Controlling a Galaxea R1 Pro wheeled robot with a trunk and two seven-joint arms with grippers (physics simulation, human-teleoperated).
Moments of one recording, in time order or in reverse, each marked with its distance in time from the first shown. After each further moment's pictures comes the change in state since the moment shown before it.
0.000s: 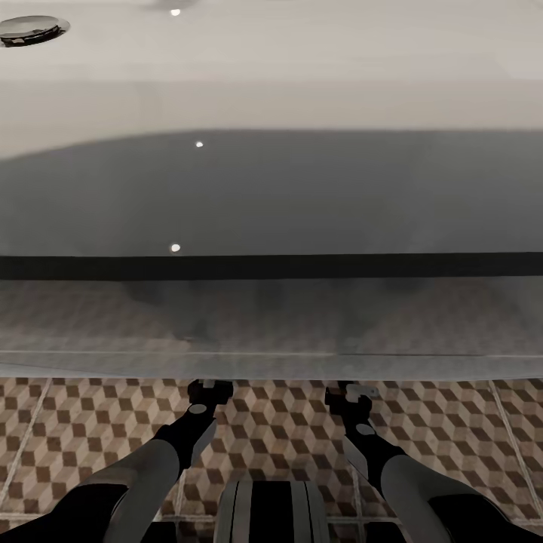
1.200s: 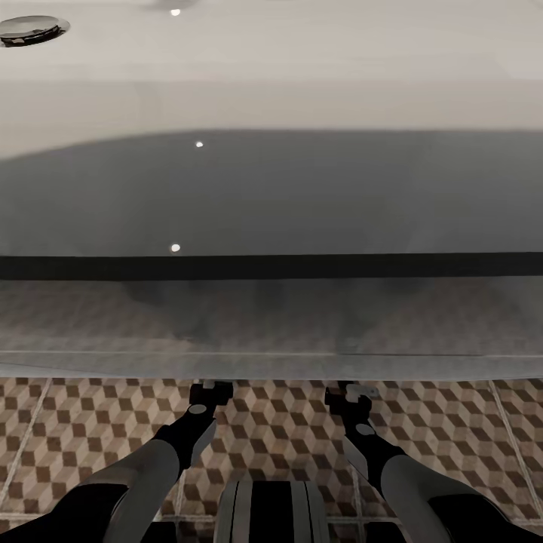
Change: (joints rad) left arm 0.000 0.000 -0.001 0.002 0.003 0.009 -0.002; right arm 0.000 0.001 0.000 0.000 0.001 0.000 0.000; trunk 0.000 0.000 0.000
